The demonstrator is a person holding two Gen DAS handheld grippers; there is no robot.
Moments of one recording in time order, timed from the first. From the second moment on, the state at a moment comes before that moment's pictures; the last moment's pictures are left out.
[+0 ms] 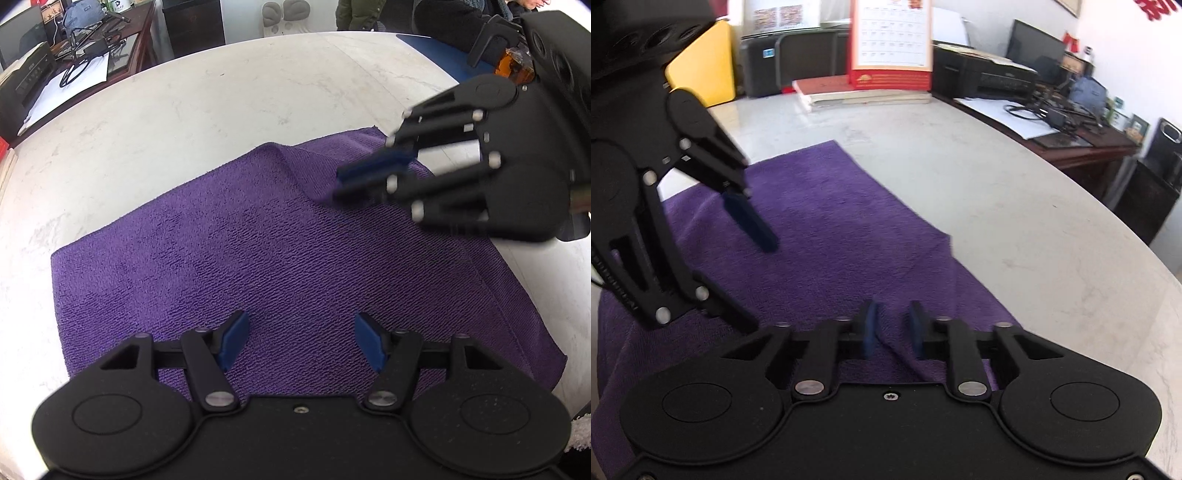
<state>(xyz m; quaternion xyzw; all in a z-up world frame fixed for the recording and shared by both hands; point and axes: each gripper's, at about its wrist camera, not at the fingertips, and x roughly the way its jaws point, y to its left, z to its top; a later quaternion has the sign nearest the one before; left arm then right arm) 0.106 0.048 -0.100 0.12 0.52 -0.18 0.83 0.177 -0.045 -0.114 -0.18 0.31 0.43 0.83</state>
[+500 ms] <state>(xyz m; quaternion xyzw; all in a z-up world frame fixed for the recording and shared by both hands) 0.104 0.047 -0.100 0.12 0.52 -0.18 0.82 0.235 -0.120 -0.132 0.16 0.39 0.37 0.83</state>
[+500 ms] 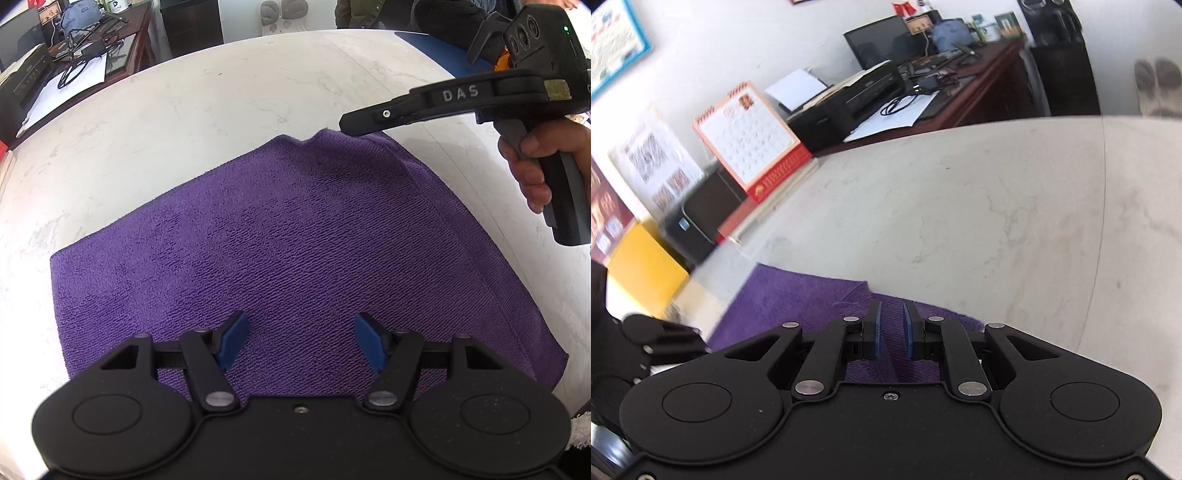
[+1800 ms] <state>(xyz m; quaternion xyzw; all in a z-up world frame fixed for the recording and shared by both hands) 0.105 0.056 -0.097 0.12 0.52 -0.17 0.83 0.217 -0.127 -0.106 0.15 0.39 0.36 0.84</state>
